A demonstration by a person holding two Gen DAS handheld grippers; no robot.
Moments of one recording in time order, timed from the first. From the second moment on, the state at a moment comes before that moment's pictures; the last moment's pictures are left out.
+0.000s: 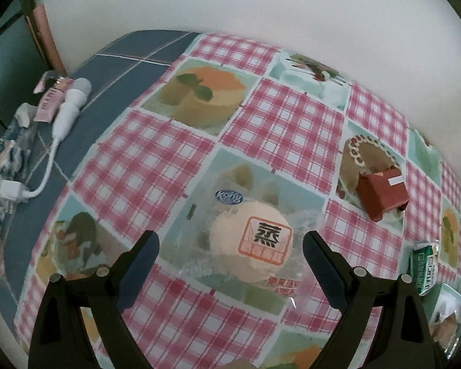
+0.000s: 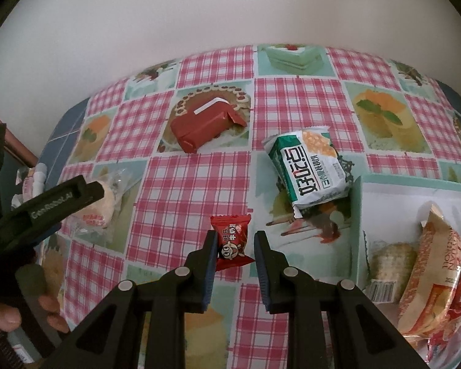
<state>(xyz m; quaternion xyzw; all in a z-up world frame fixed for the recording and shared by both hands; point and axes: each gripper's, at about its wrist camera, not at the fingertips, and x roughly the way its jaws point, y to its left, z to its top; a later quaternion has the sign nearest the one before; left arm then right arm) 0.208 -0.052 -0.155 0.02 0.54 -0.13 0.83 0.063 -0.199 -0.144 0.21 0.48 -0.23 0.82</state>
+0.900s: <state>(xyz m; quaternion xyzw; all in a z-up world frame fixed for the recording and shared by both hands) 0.202 -0.066 -0.164 0.04 0.56 -0.16 0.81 0.066 -0.202 -0.153 0.22 0.49 -0.23 0.81</state>
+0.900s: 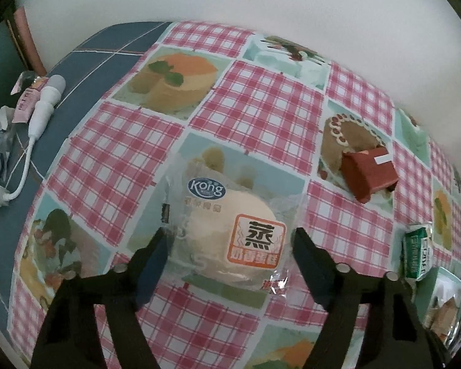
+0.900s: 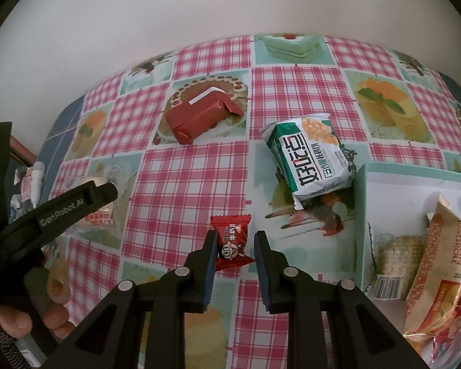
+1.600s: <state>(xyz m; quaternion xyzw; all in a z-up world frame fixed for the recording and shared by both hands) 0.196 -0.057 -0.152 0.03 0.57 -0.15 0.81 0.061 -0.201 -0.138 0.22 0.48 -0.23 0.82</state>
